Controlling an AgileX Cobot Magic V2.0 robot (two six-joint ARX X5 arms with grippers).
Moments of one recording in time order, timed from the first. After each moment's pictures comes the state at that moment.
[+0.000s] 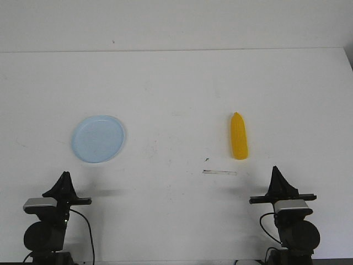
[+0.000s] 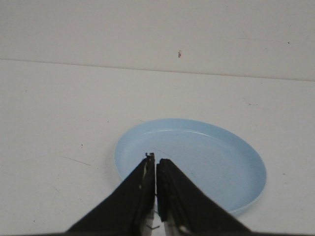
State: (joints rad) left arm 0.03 0.00 0.03 0.10 0.00 -0.07; right arm 0.02 0.00 0.01 0.06 -0.03 0.02
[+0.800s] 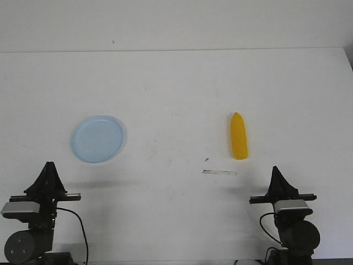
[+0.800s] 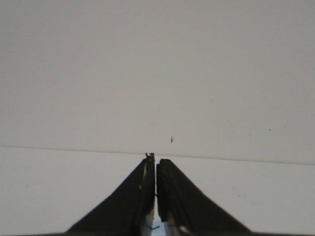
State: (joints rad) left arm 0.03 0.11 0.26 0.22 0.00 -0.07; right arm 0.02 0.00 0.01 0.06 -0.03 0.02
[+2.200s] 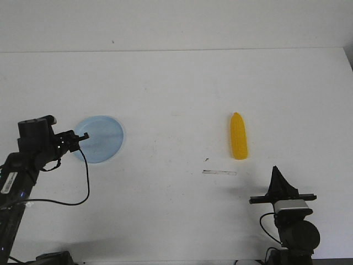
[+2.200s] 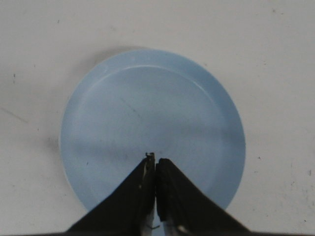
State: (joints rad) left arm 0.12 1.31 1.06 -0.46 0.25 -0.24; right arm 0.02 0.00 0.01 0.06 -0.03 0.02
